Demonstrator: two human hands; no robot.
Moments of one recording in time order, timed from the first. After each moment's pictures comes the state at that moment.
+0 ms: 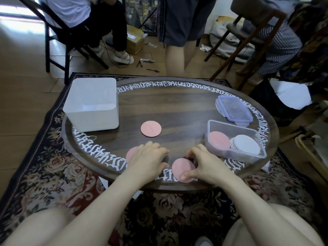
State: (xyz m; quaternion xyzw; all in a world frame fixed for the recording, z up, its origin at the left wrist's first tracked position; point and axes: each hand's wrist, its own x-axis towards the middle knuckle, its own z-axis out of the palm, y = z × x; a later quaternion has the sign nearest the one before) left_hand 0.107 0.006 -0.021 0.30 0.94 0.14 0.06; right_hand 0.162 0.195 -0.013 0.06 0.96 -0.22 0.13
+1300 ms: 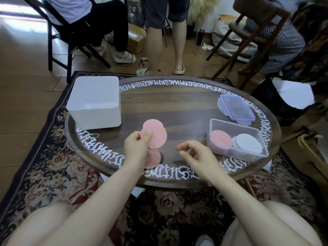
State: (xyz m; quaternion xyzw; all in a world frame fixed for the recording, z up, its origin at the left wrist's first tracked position) left_hand 0.098 0.003 -0.014 -0.16 0.69 0.70 0.07; right_hand 0.158 0.178 -0.025 0.02 0.91 -0.42 -0.03
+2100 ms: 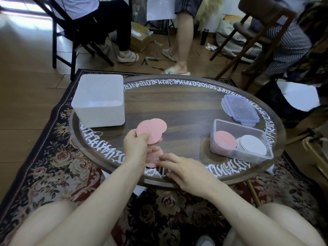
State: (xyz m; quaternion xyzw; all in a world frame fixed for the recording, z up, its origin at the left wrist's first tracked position) left_hand 0.097 -0.002 -0.008 -0.19 0.59 0.78 0.09; right_hand 0.168 0.148 -0.030 -0.23 0.96 -0.13 0.06
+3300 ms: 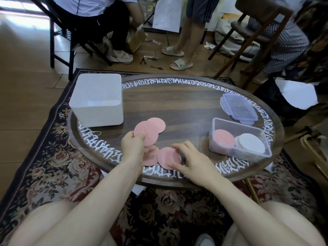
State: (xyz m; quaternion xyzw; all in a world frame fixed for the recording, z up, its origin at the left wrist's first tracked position) left_hand 0.093 -0.004 -0.013 -0.24 0.61 0.75 0.10; right_hand 0.161 0.159 -0.023 -0.02 0.97 -0.23 0.06
